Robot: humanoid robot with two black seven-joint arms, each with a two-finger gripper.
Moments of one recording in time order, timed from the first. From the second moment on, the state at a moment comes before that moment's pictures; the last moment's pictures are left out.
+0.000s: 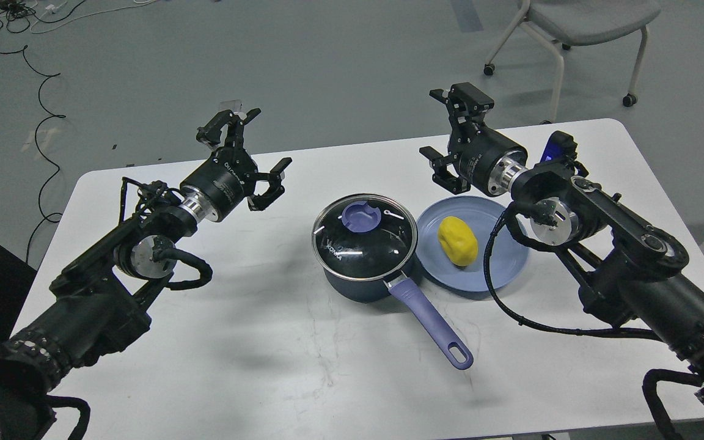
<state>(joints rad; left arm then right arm) -0.79 0.28 -0.60 -0.70 0.03 -0.46 -0.18 0.60 -0.08 1.05 1.09 -0.67 0.05 -0.13</state>
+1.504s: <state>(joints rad) -0.80 0.30 -0.63 -0.71 0.03 -0.49 -0.18 0.59 -0.16 1.09 1.16 -0.67 0.08 -0.14</state>
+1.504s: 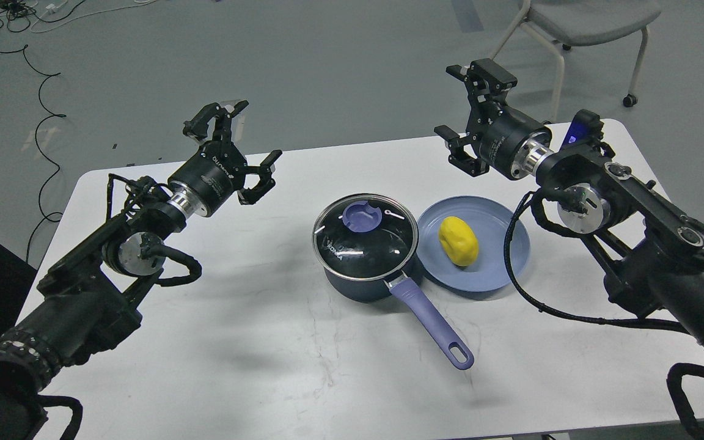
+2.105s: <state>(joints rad) -0.81 0.36 -0.62 -0.80 0.14 -0.47 -0.35 0.58 -0.19 1.09 1.17 -0.67 0.08 -0.14</state>
